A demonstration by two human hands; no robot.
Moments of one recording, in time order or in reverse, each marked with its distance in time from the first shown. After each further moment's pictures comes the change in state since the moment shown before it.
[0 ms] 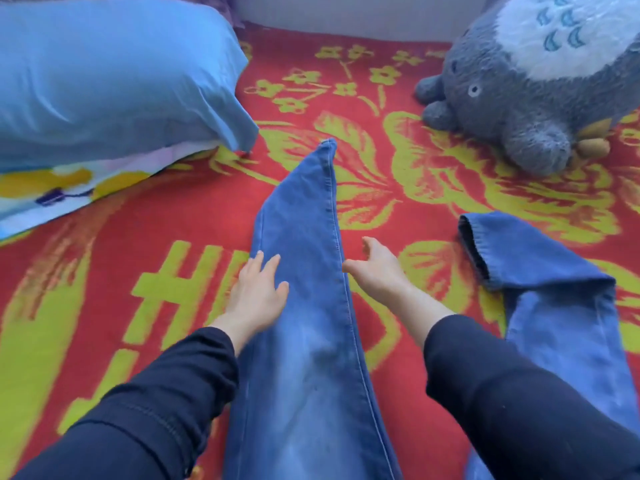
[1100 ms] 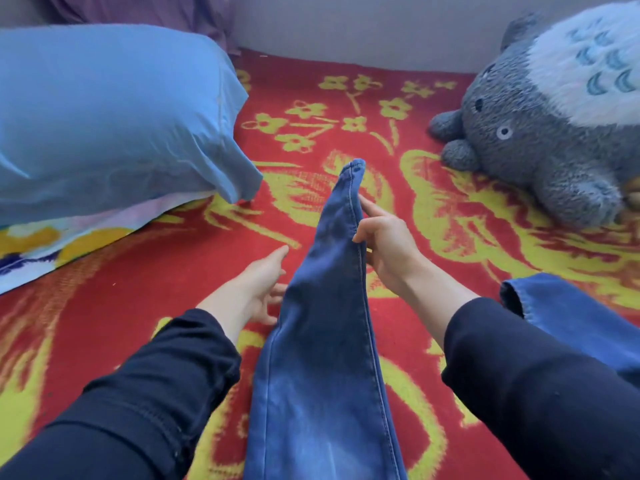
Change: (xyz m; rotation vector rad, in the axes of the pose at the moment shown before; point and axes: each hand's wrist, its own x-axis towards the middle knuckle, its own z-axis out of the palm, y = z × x) left_hand 0.144 0.028 -0.076 -0.944 -0.412 -0.555; right_hand 0.121 -0.099 -0.020 0.782 -0.096 -0.081
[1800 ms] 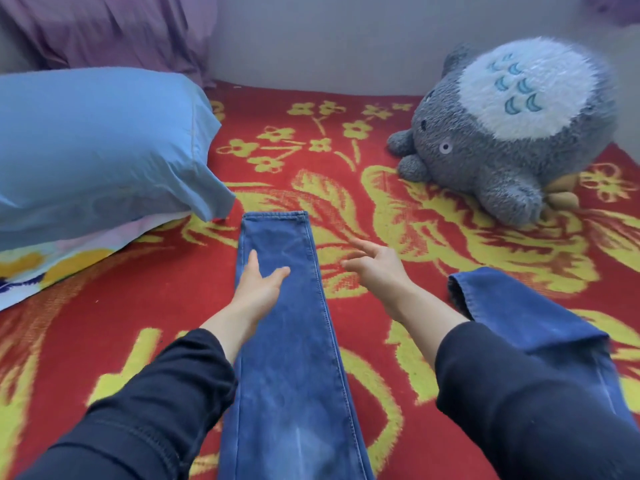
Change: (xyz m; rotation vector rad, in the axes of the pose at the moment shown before) left_hand -0.030 -0.019 0.040 0.168 0.203 0.489; right_hand -0.064 -0.001 -0.049 -0.313 0.130 0.038
